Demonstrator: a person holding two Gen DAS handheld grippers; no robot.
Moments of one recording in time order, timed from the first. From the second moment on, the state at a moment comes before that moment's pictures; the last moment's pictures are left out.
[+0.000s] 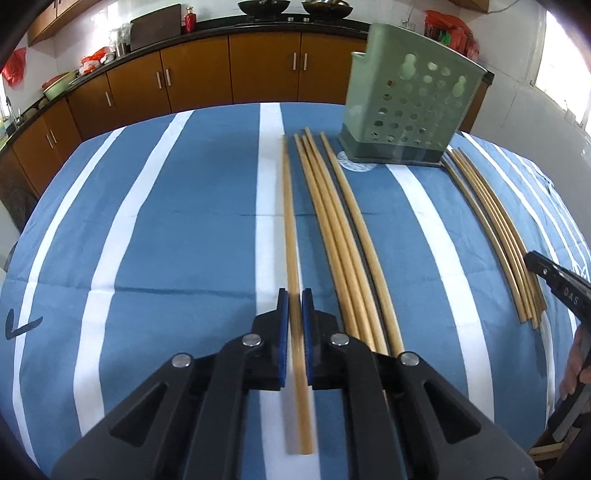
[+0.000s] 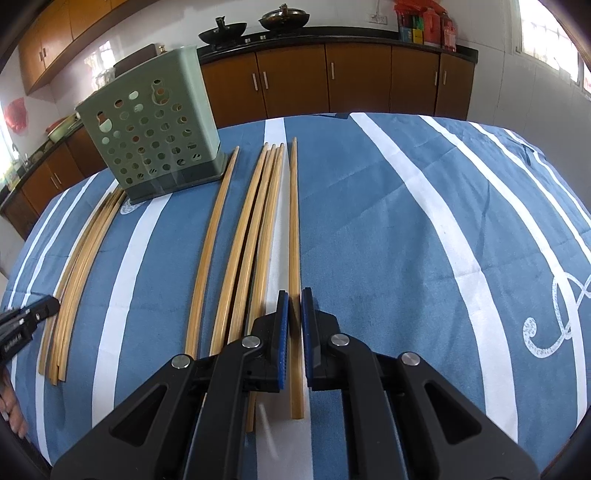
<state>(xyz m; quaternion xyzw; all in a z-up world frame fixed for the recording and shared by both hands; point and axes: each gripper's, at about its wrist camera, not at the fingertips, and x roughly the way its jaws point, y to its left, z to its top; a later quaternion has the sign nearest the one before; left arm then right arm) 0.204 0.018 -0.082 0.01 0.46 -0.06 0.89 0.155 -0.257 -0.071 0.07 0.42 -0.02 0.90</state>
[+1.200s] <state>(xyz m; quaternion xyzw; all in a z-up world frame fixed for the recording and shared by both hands) 0.217 0.063 -0.054 -0.01 0.40 -0.04 0.92 0.161 -0.295 -0.041 0.08 0.37 -0.04 0.93</state>
